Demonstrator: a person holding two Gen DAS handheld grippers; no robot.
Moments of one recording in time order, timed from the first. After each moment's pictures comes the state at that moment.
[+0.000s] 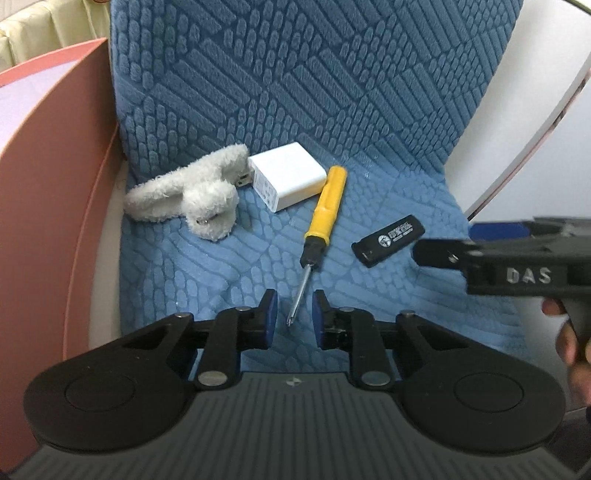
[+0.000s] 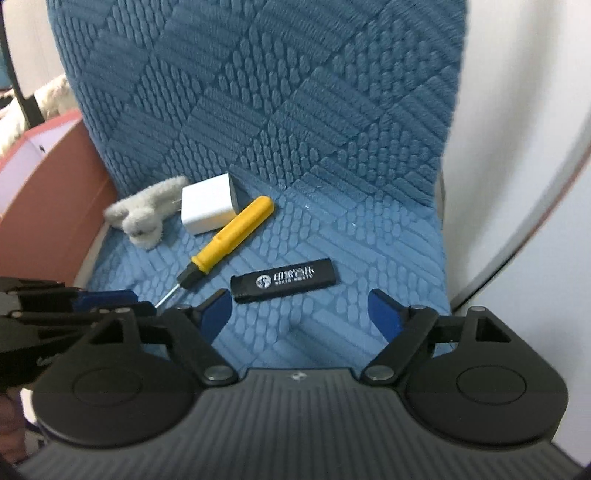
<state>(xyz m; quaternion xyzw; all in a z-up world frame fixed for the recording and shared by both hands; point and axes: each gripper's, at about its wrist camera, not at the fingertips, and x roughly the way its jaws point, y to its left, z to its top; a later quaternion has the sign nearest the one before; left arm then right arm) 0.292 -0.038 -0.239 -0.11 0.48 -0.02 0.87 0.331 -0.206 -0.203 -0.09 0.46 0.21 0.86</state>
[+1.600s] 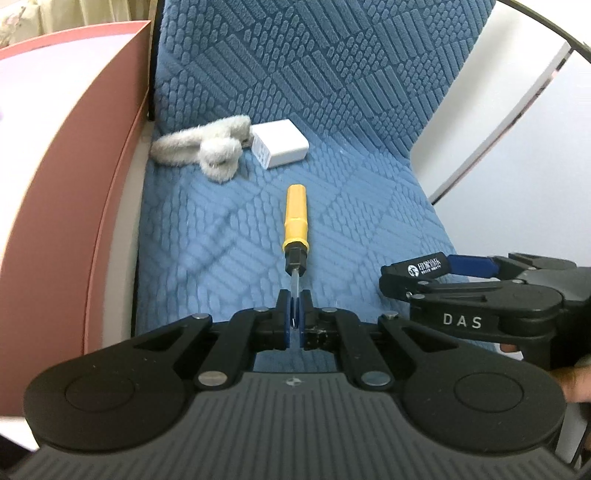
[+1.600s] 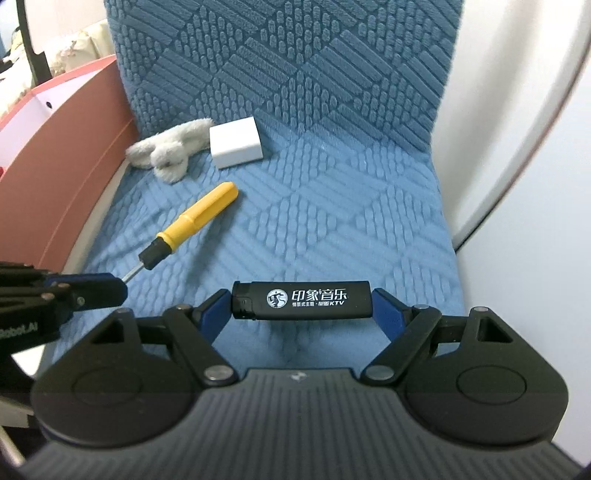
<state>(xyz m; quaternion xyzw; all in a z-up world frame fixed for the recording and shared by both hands) 0.210 -0.027 -0.208 -0.16 0.48 -0.05 0.86 0.251 -0.210 -0.193 -0.10 0.48 0.17 0.85</state>
